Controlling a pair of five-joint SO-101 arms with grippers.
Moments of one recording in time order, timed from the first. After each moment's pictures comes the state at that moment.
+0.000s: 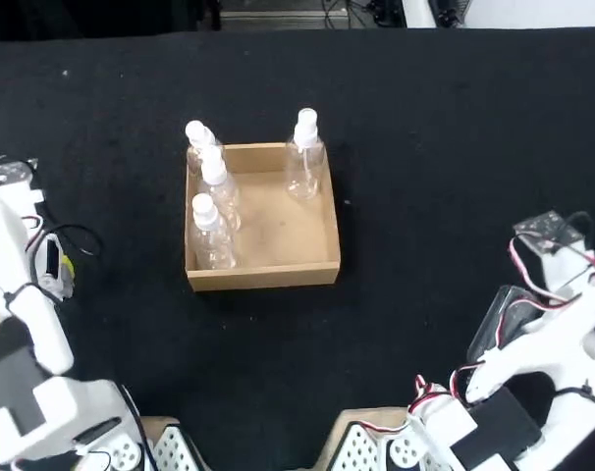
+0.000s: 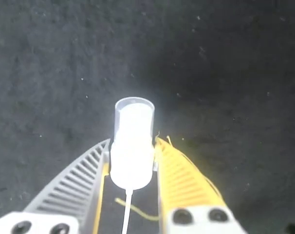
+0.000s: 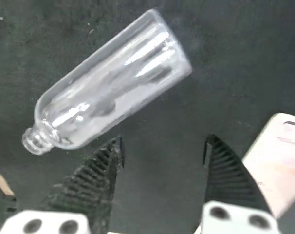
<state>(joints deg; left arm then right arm) -39.0 -7.3 24.7 77.7 -26.2 57.1 -16.0 33.3 72.8 76.4</state>
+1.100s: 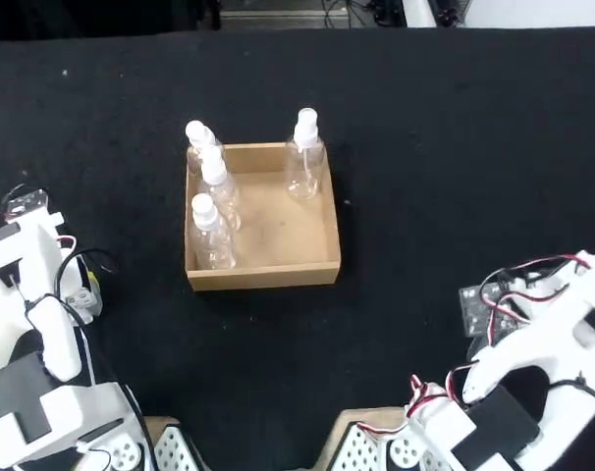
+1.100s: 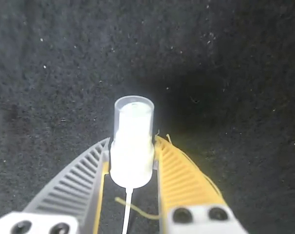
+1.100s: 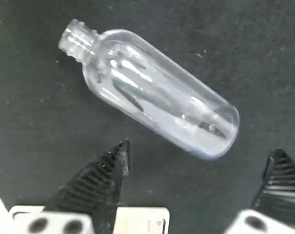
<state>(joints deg) -34.9 -9.5 40.4 67.0 -9.1 52.6 -16.1 36.3 72.7 146.1</state>
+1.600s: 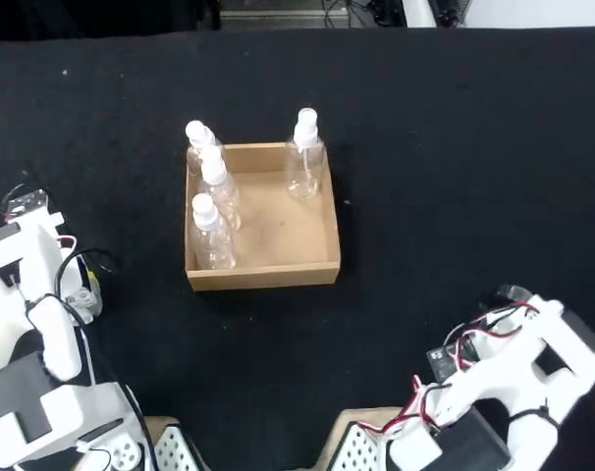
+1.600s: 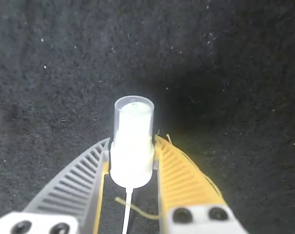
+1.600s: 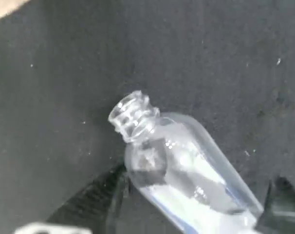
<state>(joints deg) -34.9 -9.5 40.4 67.1 -9.1 54.5 -26.8 62.8 51.9 158.2</state>
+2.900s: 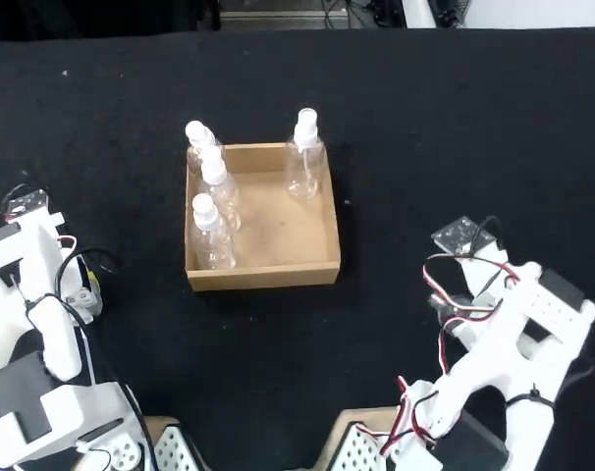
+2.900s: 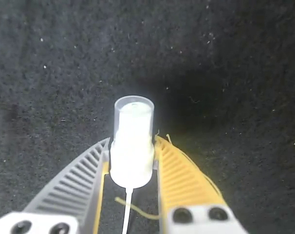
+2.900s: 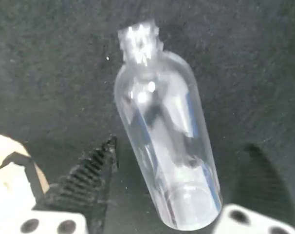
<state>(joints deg) -34.9 -9.5 40.4 67.1 -9.0 41.6 -27.7 53.0 71.6 69.0</state>
